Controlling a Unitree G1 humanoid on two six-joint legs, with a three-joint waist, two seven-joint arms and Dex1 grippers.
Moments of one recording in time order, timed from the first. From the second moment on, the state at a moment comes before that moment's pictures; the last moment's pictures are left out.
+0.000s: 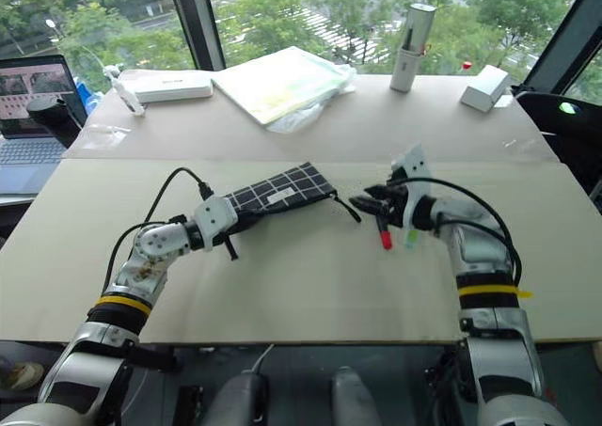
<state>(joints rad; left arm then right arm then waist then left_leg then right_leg) -0.55 0.46 -0.13 0.48 0.00 -0.26 -0.82 -0.62 -0.52 -0.03 0.24 0.25 0.55 0.89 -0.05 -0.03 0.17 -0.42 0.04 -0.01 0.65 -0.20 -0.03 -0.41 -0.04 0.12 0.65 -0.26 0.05</state>
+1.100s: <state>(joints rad) -0.54 0.46 -0.13 0.35 -0.02 -0.13 -0.82 -0.80 -0.33 0.12 0.59 0.08 0.27 0.84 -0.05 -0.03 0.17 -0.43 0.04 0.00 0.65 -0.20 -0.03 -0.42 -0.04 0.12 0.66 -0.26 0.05</state>
